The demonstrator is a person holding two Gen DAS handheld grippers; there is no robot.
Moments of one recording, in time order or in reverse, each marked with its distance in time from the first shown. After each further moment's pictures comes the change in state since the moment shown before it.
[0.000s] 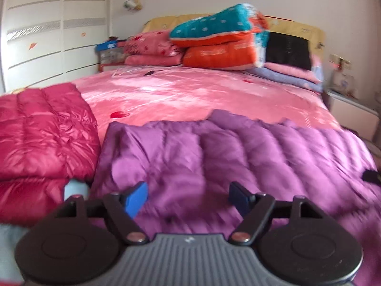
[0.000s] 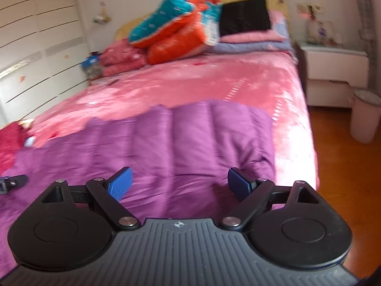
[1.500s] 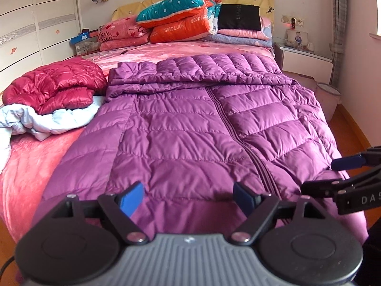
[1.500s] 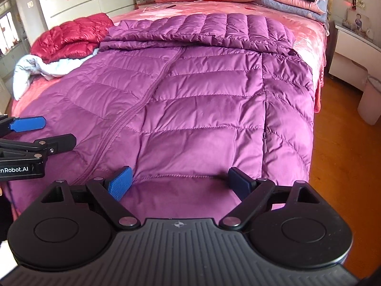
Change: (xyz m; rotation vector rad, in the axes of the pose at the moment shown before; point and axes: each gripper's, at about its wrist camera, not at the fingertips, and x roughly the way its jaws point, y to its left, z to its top) left arm -0.229 -0.025 -0.147 0.129 0.123 -0.085; right arm -0.236 0.098 -0.165 -0.198 0.333 0.087
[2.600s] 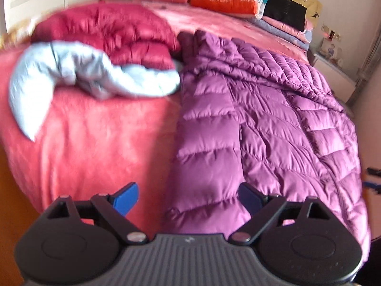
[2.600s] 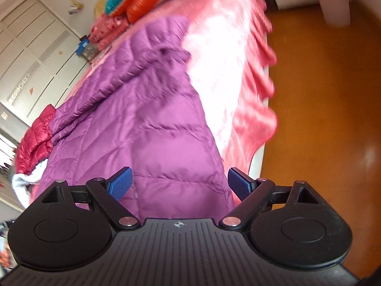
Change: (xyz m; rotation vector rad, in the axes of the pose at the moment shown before) left arm 0.024 0.179 0.020 -0.275 0.227 -0.100; right arm 0.004 -0.193 -0.007 0.589 -0.038 0.141
